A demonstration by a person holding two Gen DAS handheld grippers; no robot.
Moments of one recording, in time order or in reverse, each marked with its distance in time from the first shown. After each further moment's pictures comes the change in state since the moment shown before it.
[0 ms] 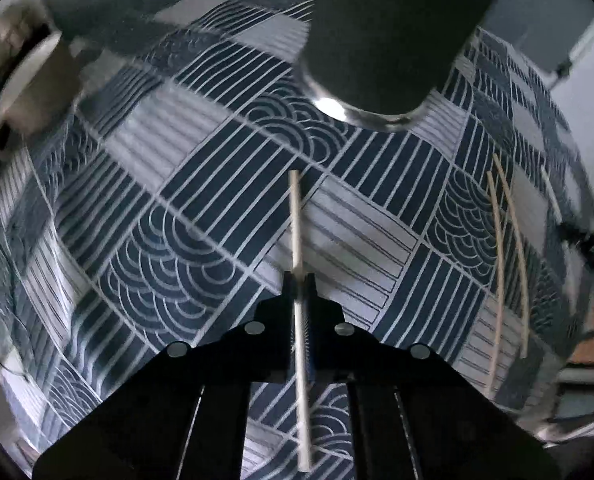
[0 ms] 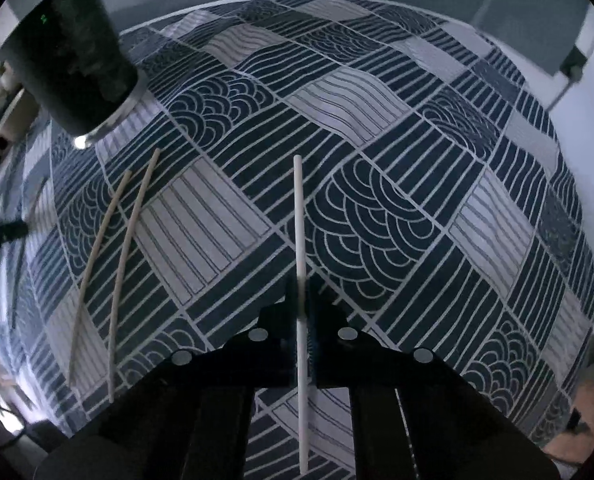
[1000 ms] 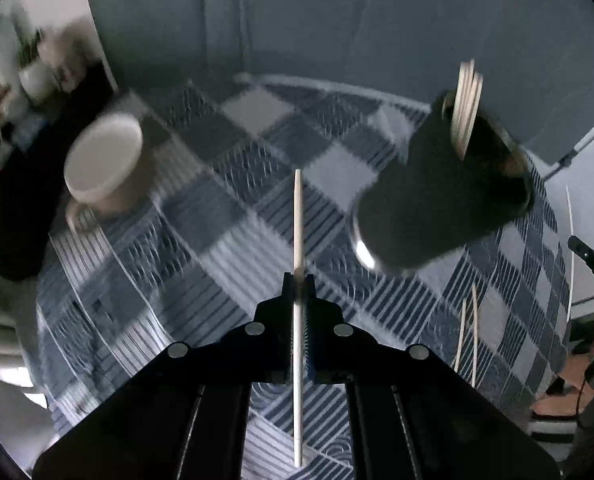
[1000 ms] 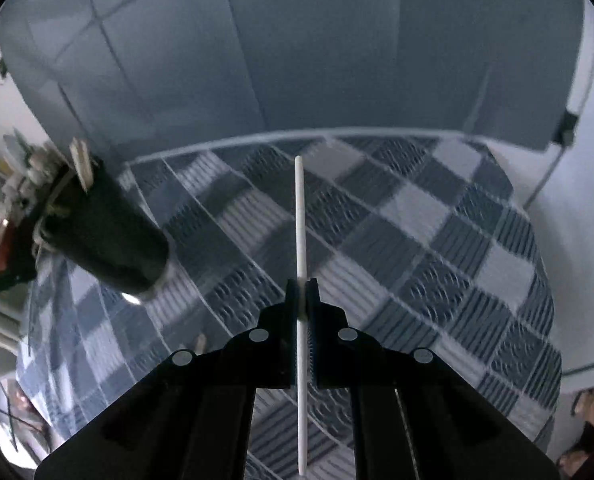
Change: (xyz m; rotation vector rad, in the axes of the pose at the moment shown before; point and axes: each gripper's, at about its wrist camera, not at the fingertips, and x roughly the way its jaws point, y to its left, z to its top) left arm -0.104 0.039 0.091 -0.077 -0.175 0.036; right arm -0.089 -0.013 0.108 0.041 -0.278 0.085
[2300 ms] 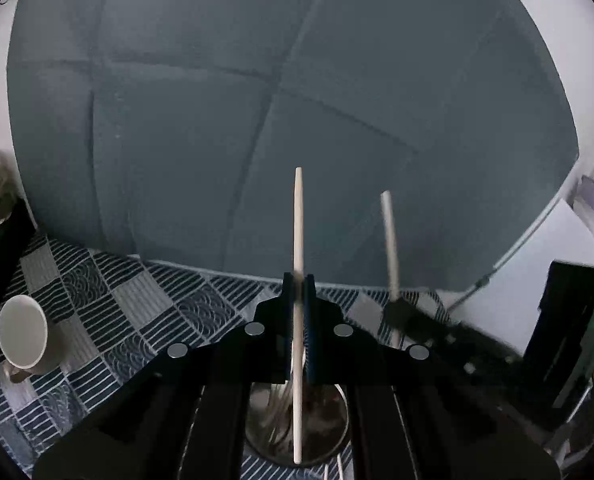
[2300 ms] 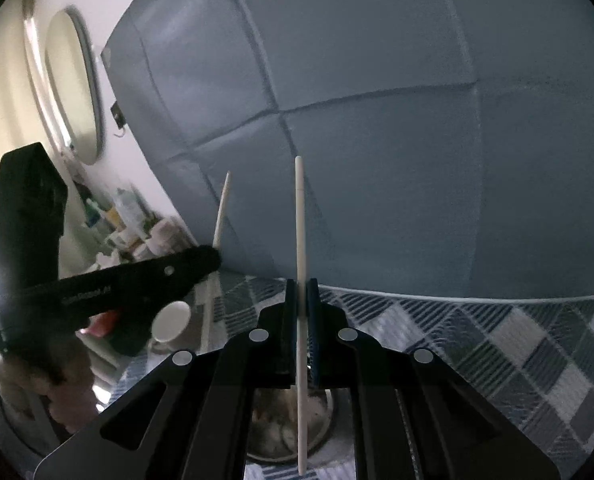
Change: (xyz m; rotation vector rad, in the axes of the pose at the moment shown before) left arm -0.059 -0.080 0.122 -0.061 -0.415 -0.280; right arm 0.002 0.168 0.131 -0.138 -0.273 0.434
